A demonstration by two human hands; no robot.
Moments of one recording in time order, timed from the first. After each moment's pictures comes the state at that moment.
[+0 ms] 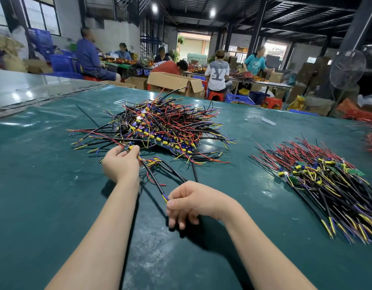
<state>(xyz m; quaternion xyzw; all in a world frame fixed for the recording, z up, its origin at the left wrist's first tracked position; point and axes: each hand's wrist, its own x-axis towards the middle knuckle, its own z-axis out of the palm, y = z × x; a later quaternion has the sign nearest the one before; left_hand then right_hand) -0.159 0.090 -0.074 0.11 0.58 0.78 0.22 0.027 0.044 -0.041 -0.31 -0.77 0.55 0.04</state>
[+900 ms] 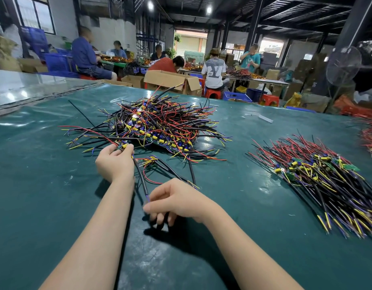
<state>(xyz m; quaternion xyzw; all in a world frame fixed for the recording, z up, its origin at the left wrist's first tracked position) -0.154 0.088 -0.071 0.11 0.59 0.78 0.19 0.008 0.032 -0.047 -0.31 -0.78 0.54 0.11</state>
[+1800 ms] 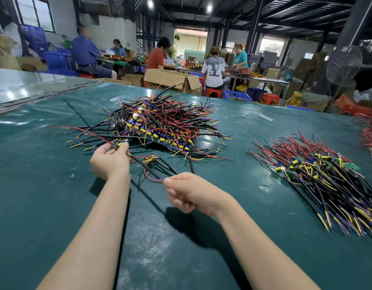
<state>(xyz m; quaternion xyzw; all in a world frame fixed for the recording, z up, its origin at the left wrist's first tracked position) -0.164 0.090 -0.073 0.09 0.54 0.81 0.21 0.023 0.048 -0.047 -0.32 -0.71 0.61 0.15</state>
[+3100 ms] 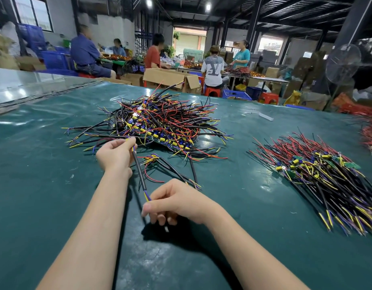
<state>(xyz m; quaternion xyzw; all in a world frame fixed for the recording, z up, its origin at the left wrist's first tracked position) -0.157 0.076 -0.047 0.14 0.51 0.79 0.30 0.007 0.029 -0.052 -0.26 -0.77 0.58 0.12</state>
